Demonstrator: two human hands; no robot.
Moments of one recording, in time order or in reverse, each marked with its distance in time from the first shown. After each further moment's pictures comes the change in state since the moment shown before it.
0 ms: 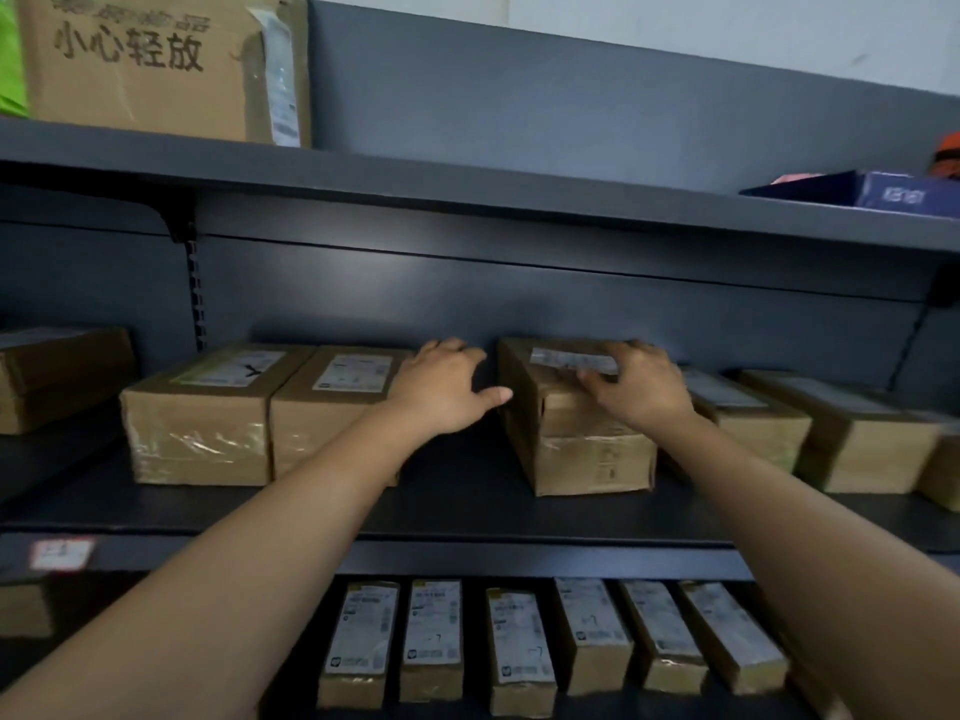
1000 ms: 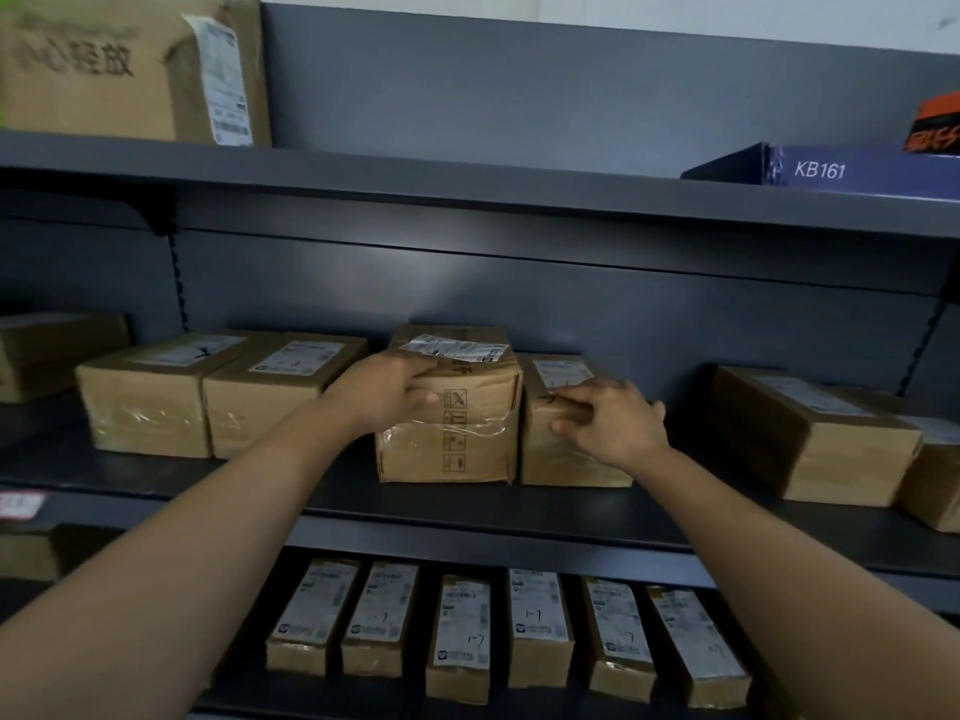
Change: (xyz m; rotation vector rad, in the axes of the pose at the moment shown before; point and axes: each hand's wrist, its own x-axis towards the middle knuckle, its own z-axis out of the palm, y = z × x) left_hand 0.001 0.045 0.018 0.019 -0.088 -0.074; right_hand -0.011 0.100 0.009 0.028 -0.204 -0.142
